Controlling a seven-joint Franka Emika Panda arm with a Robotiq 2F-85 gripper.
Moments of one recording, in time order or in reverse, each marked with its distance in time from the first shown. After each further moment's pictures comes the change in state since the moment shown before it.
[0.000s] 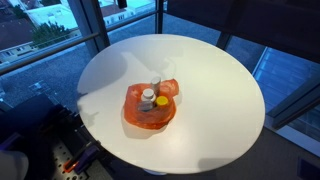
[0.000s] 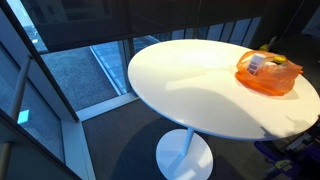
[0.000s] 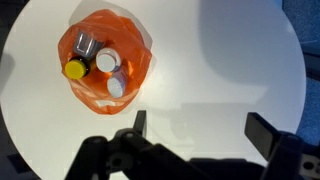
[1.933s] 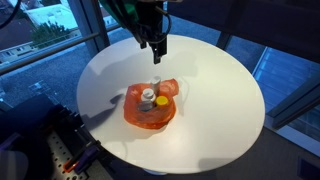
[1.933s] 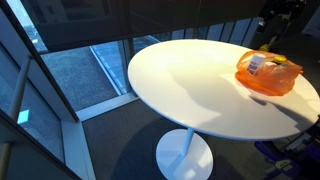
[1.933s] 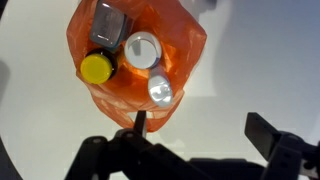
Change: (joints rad) arm -0.048 0.294 -0.134 -0.061 0.000 0.336 -0.095
